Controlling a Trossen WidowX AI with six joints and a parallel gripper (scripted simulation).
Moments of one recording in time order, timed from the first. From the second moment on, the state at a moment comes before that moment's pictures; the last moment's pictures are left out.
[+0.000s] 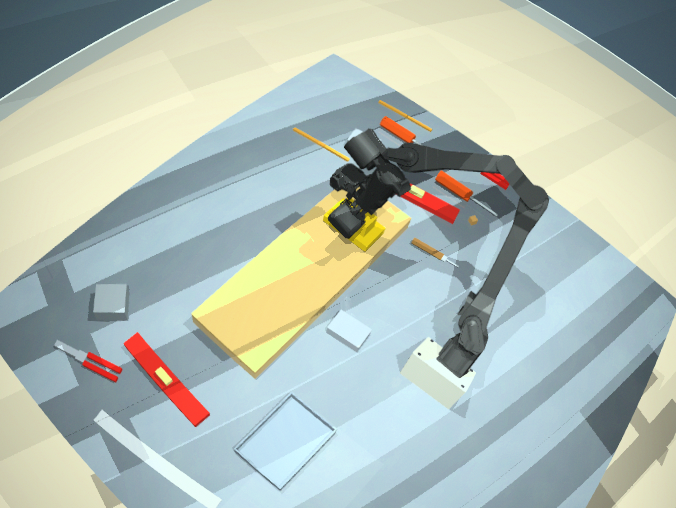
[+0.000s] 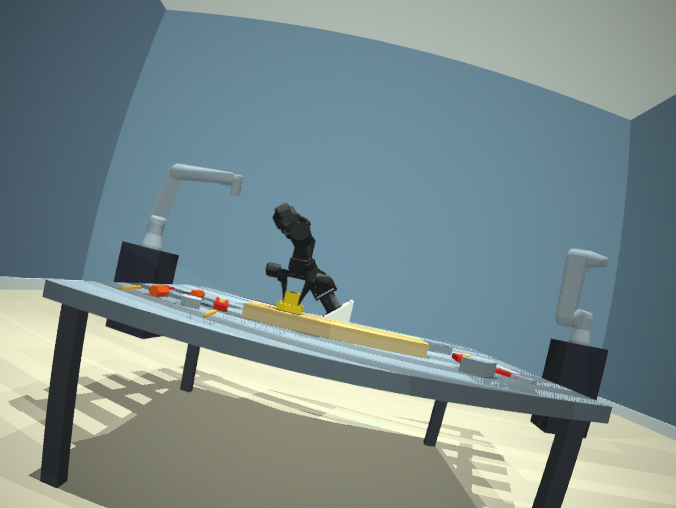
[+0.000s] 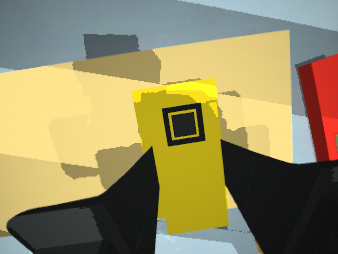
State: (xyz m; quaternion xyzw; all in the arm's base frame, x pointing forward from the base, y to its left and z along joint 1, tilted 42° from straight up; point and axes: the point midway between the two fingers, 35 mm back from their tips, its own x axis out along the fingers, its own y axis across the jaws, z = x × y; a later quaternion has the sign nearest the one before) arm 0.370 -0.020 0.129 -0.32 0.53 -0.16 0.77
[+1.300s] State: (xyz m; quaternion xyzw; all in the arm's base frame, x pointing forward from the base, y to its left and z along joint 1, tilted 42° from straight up) arm 0.375 -0.061 0.165 -0.32 0.53 -0.16 0.77
